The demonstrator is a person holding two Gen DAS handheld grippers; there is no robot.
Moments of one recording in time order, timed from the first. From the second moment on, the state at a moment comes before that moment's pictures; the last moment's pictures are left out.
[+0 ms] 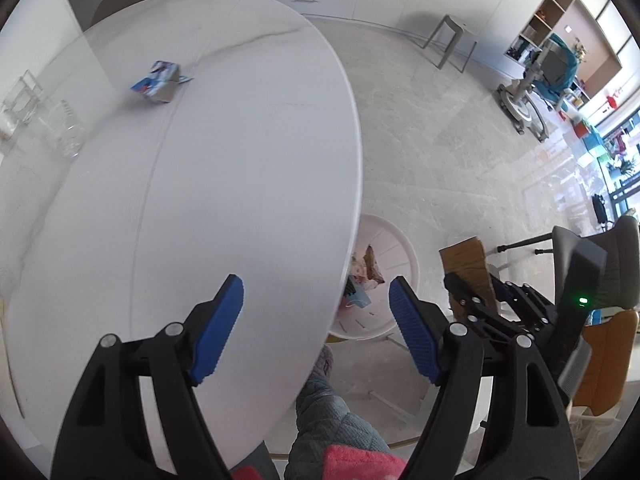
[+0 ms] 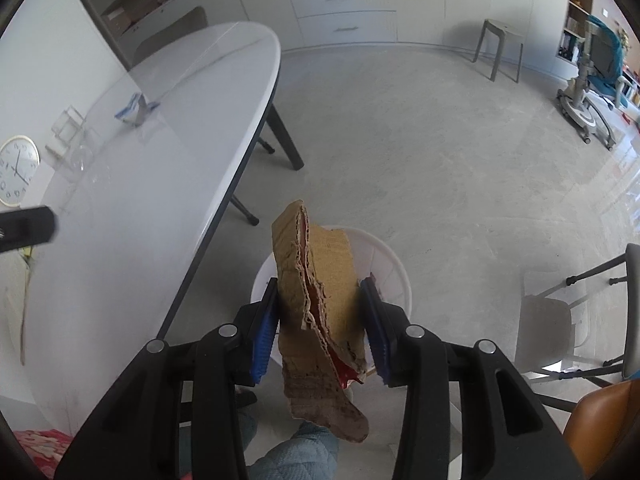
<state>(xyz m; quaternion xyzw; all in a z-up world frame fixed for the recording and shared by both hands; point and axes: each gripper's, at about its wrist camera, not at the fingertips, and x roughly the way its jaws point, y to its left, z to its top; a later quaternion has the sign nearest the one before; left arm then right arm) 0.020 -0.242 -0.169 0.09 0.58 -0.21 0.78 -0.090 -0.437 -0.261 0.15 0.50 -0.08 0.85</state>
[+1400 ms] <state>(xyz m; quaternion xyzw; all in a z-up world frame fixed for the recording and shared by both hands) 0.157 0.056 -0.149 -0.19 0.55 0.03 0.81 0.098 -0.213 -0.154 -0.01 0.46 0.07 0.88</state>
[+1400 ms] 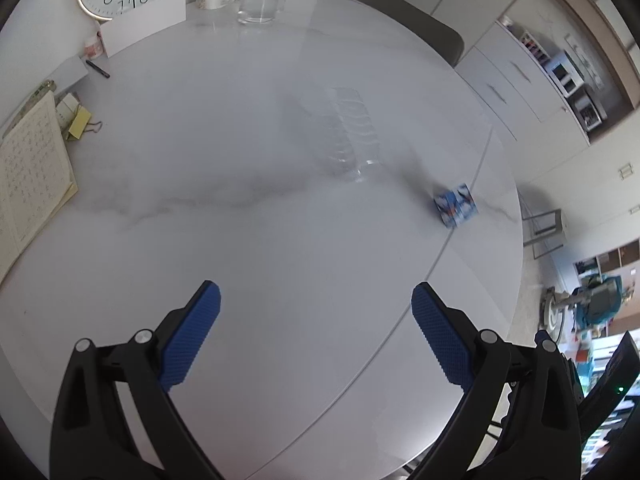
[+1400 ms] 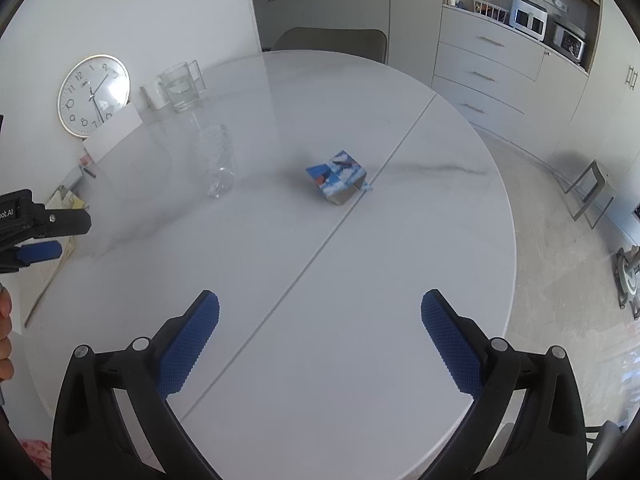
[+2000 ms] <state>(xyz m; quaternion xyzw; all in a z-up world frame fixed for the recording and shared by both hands) 0.357 0.038 -0.239 -0.20 0.60 0.09 0.77 0.216 -0.211 -0.185 0.06 0.47 -0.02 0.88</state>
